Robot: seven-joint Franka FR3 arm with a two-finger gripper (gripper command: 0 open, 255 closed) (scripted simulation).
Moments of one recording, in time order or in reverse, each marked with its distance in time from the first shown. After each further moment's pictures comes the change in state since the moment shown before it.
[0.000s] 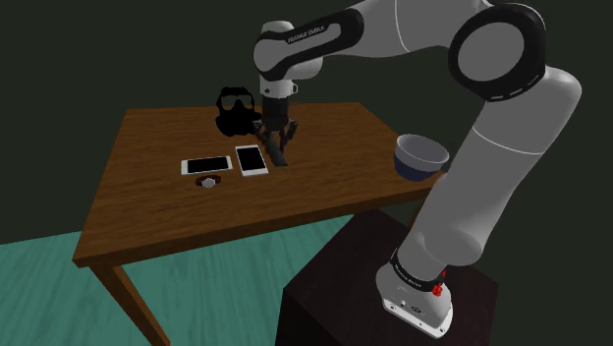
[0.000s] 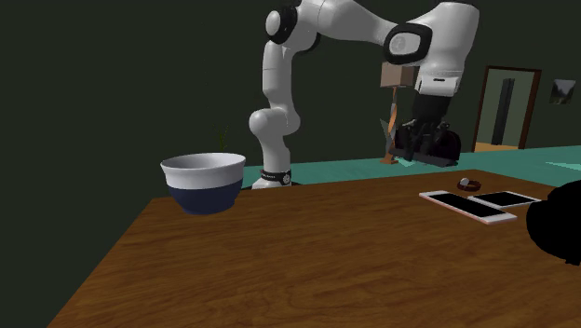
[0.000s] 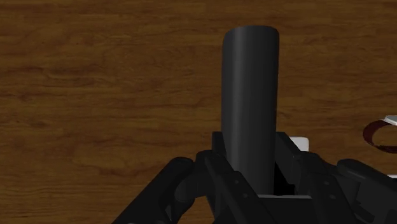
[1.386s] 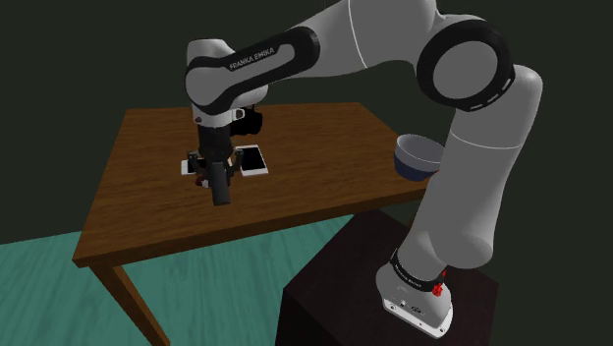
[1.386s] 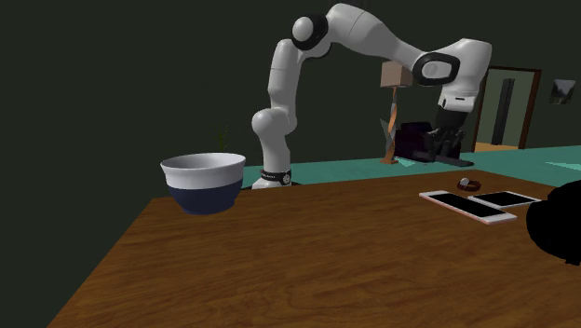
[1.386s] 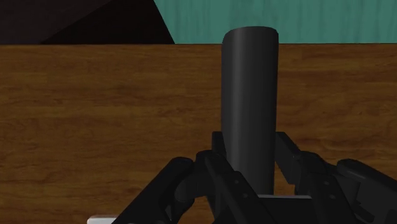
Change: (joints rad) arm 0.179 0.177 0.158 0.140 0.053 0.090 0.305
